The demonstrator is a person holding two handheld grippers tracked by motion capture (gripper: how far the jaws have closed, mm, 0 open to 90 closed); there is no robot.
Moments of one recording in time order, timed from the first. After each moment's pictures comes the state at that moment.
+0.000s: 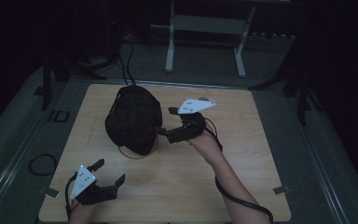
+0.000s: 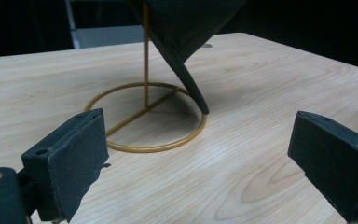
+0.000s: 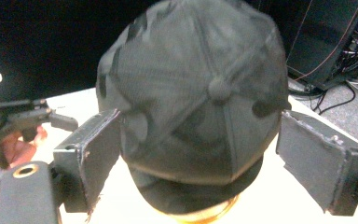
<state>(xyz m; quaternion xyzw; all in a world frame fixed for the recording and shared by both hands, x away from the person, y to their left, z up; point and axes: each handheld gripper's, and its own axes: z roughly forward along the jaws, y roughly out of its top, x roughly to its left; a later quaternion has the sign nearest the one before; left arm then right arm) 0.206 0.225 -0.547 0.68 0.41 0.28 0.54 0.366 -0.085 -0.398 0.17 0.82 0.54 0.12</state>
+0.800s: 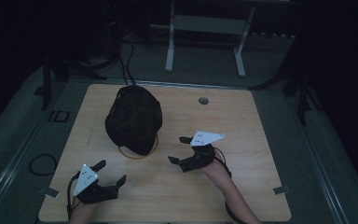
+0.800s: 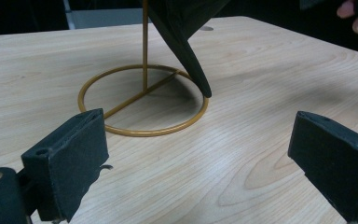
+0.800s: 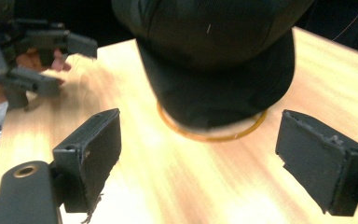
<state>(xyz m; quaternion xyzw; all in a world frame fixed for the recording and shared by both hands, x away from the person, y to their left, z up) 0.211 0.225 -0.554 0.70 0.42 0.27 0.52 0.335 -0.128 -0.491 0.18 0.83 0.52 0.09</state>
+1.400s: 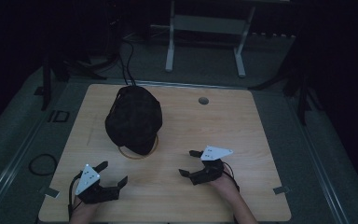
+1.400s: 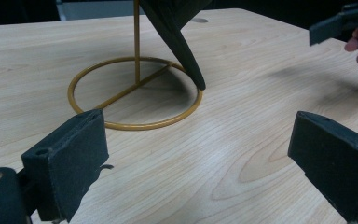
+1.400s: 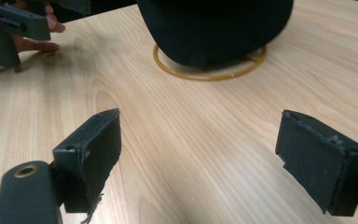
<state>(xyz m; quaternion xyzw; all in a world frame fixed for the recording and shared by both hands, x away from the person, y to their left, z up) 0.212 0.223 -0.556 0.70 0.42 0.25 0.52 0.316 -0.164 -0.538 0.21 0.83 0.51 0.08</state>
